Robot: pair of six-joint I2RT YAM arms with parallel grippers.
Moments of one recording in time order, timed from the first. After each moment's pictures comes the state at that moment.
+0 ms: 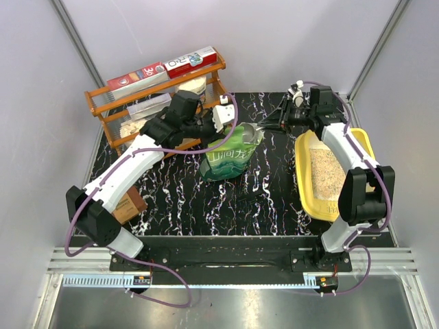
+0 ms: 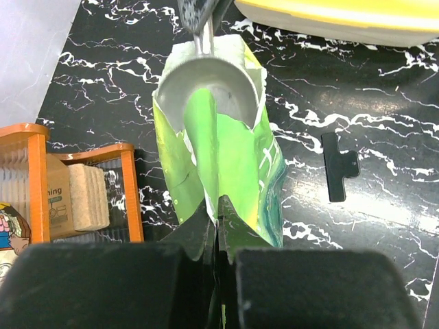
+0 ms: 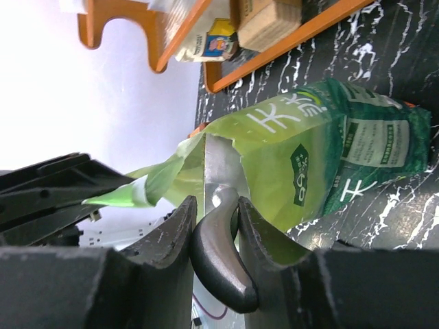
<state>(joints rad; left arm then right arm) -0.59 1.53 1.54 -0.56 0.49 0.52 0.11 1.69 1.38 -0.29 -0.95 0.74</state>
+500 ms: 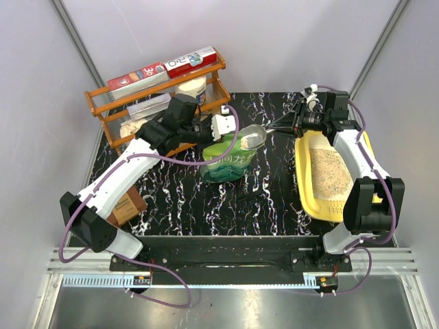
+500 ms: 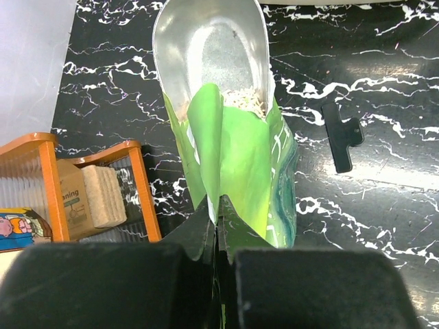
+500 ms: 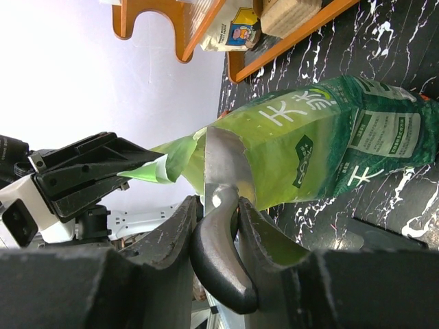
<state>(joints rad) -0.60 1.47 1.52 -0.66 0.49 0.68 -0.01 1.58 1.30 -0.30 -1.10 0.75</state>
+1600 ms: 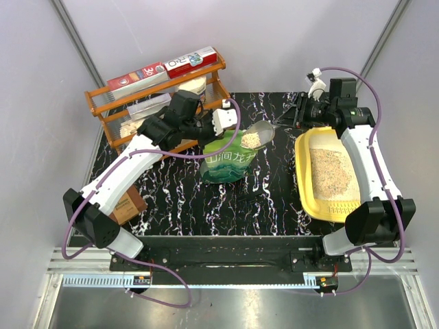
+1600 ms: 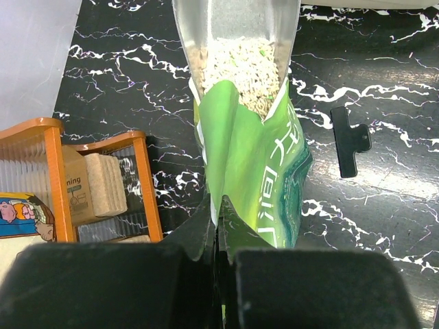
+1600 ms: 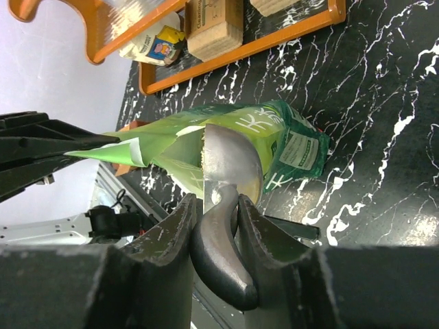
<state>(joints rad) -0.60 1.51 1.58 -0.69 0.44 0.64 0.05 1.49 1.55 -0.71 -0.77 0.35</state>
